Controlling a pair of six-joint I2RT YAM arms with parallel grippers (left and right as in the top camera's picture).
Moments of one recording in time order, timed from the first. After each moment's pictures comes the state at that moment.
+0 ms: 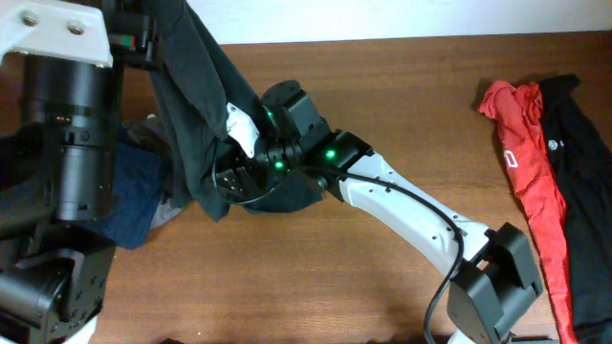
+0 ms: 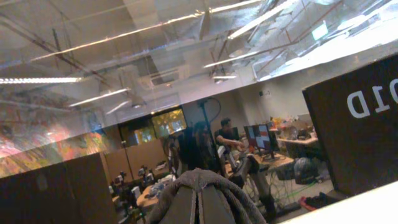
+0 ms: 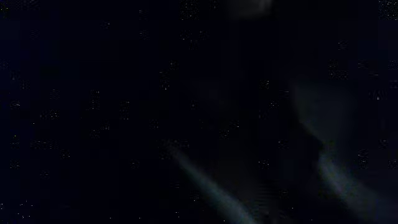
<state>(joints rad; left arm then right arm) -0.43 1.29 2.03 -0.21 -0.20 0.43 0.71 1.85 1.55 -0.24 -0.79 -0.08</state>
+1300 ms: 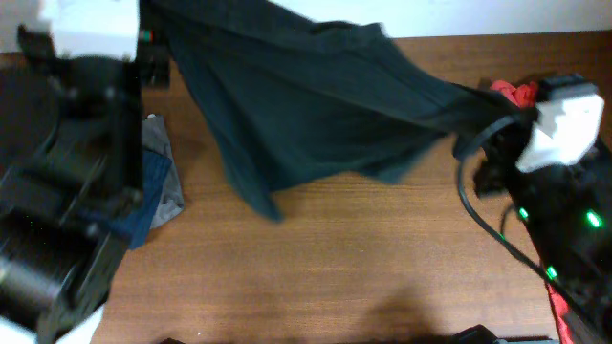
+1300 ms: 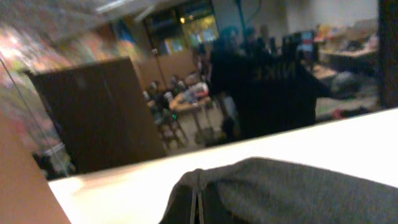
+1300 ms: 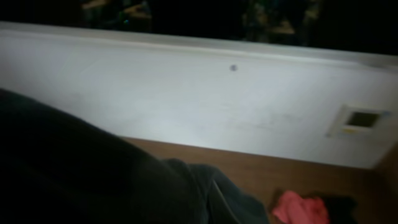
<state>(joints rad) -0.45 1.30 2.04 -0.58 -0.51 0.32 0.36 0.93 1.54 -0.80 0.25 0.00</state>
